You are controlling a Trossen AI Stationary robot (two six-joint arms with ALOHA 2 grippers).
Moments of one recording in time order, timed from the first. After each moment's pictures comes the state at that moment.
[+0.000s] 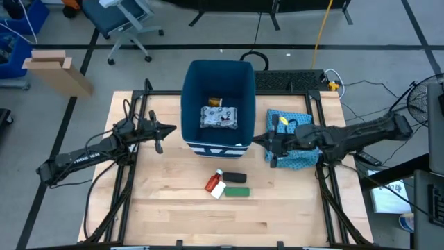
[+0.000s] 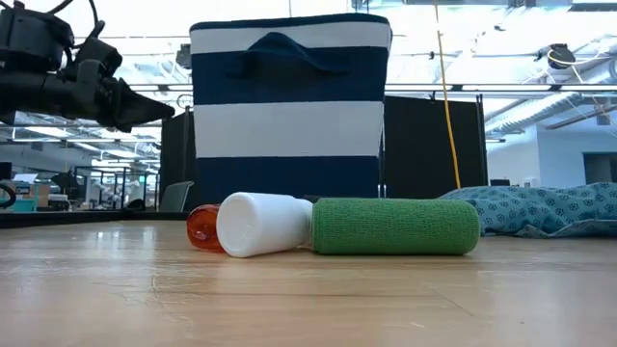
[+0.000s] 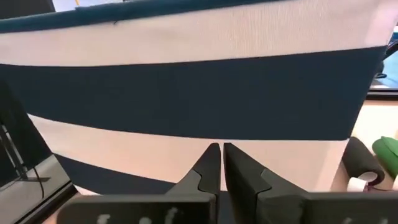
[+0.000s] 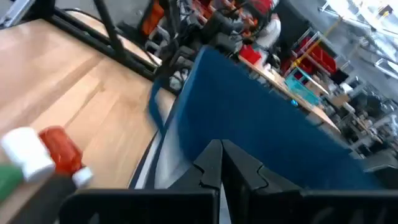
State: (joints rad) left arm 0.50 0.29 0.01 0.26 0.24 0.07; right arm 0.18 1.02 0.82 -0.01 0.31 -0.53
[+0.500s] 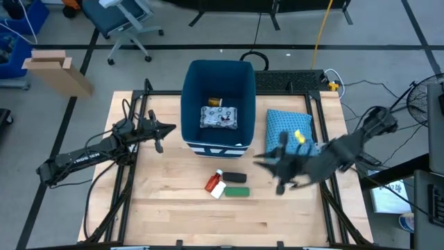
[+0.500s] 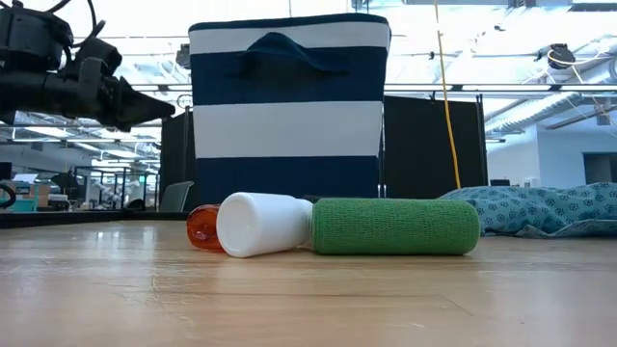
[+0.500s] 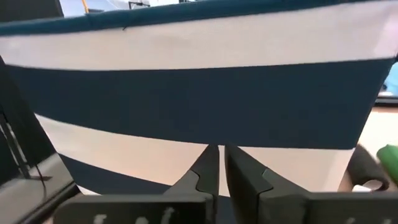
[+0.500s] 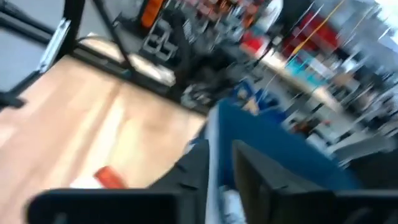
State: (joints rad) left arm 0.50 0.29 0.01 0.27 0.23 0.05; right arm 0.58 1.28 1.33 -0.48 0.73 -0.22
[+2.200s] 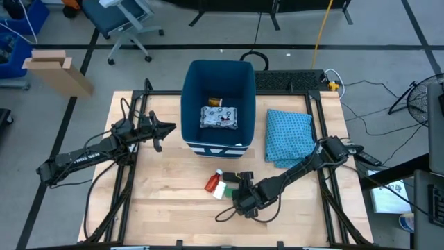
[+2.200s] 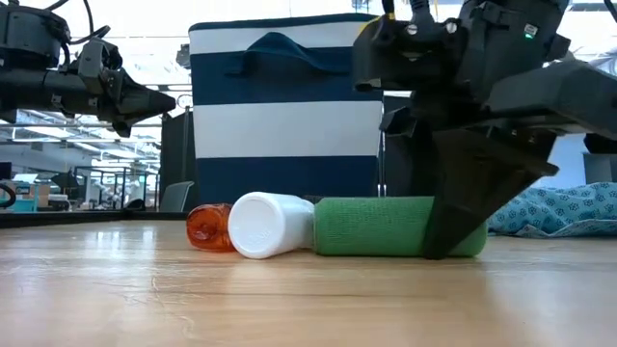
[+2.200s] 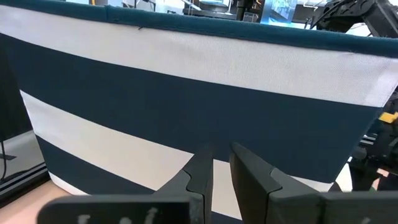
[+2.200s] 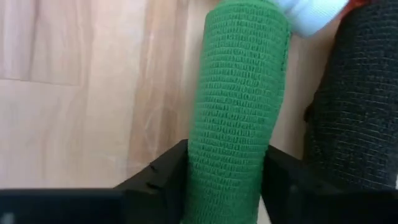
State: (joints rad) left arm 0.50 0.29 0.01 0.31 0.24 -0.16; right arm 0.49 2.00 1.30 -0.61 0.26 0.34
